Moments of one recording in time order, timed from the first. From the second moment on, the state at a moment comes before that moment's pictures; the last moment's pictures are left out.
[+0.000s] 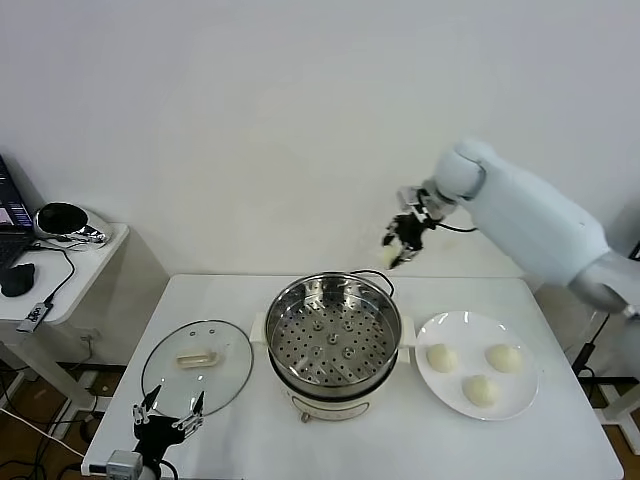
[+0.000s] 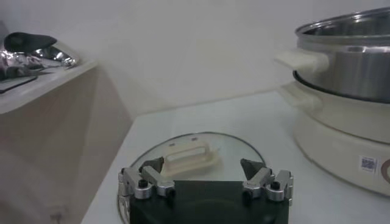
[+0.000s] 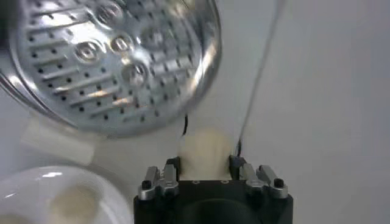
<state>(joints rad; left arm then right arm) 1.69 -1.36 -0.73 -2.05 -0.06 0.22 0.12 0.40 1.14 -0.83 0.98 0.00 0.23 -1.34</state>
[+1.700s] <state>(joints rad) 1.69 -1.38 -0.73 -2.02 -0.05 0.22 0.12 0.32 1.32 -0.94 0.94 -0.33 0.75 -1.22</state>
